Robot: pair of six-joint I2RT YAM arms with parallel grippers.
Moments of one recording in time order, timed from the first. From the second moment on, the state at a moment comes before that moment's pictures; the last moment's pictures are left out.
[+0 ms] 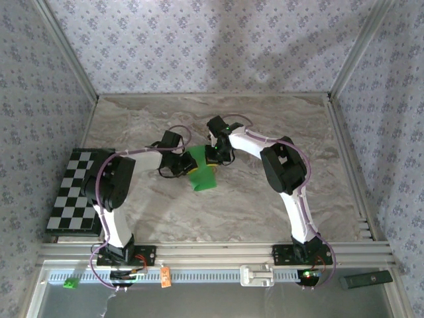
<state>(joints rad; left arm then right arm) -0.43 1.84 0.98 -0.19 0.45 -0.85 0.60 2.23 1.69 -0.74 -0.31 0.51</state>
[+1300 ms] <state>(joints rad) -0.30 1.89 0.95 -0.03 0.55 -0.79 0.60 2.27 1.76 -0.84 -0.29 0.47</state>
